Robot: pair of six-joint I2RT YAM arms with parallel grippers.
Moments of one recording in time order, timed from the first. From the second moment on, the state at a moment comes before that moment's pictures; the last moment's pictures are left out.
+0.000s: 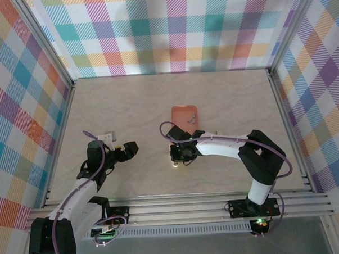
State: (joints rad) left arm -0.12 0.87 0.26 0.08 0.37 -0.47; right arm 0.92 1.74 1.06 -0.50 0.00 0.85
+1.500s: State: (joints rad) left arm -0.35 1.14 0.52 0.10 0.38 -0.44; right arm 0.88 1.35 0.70 -0.33 -0.04 0.96
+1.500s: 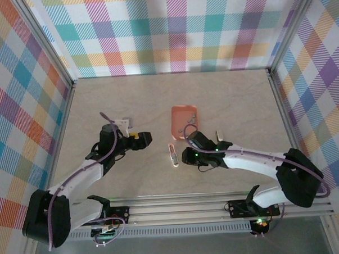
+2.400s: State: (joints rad) left arm -0.53 1.65 0.79 0.14 0.52 -0.47; right arm 0.88 1.51 0.55 0.11 -0.25 1.17
